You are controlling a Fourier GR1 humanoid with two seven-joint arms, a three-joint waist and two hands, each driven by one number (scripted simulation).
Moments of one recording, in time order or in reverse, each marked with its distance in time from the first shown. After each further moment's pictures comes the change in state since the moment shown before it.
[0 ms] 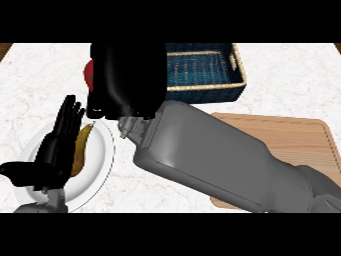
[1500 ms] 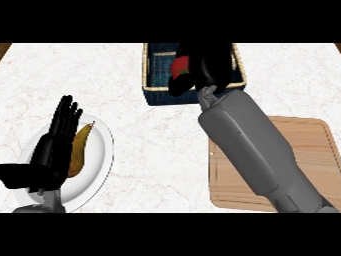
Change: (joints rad) left arm 0.012 -0.023 0.039 -0.021 -0.008 -0.043 0.012; right arm 0.296 -0.023 -0.298 0.162 0.135 0.046 -0.355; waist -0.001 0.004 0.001
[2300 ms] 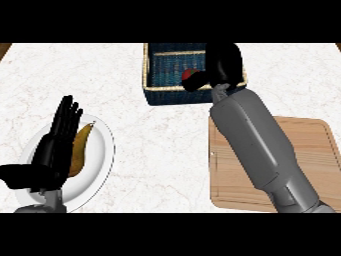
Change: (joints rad) left arm 0.000 -0.016 0.010 0.008 -0.024 -0.012 -0.014; right arm 0.028 0.021 -0.157 0.152 0.013 -0.094 -0.182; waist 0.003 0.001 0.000
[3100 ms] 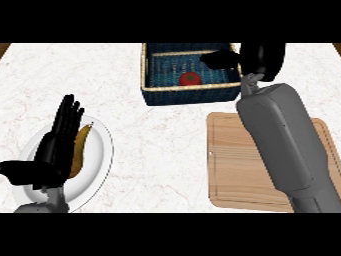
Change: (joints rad) left arm -0.015 -0.015 0.014 0.018 -0.004 -0.004 0.006; right arm 0.043 -0.069 -0.077 -0.270 0.082 -0.089 0.041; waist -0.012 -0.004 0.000
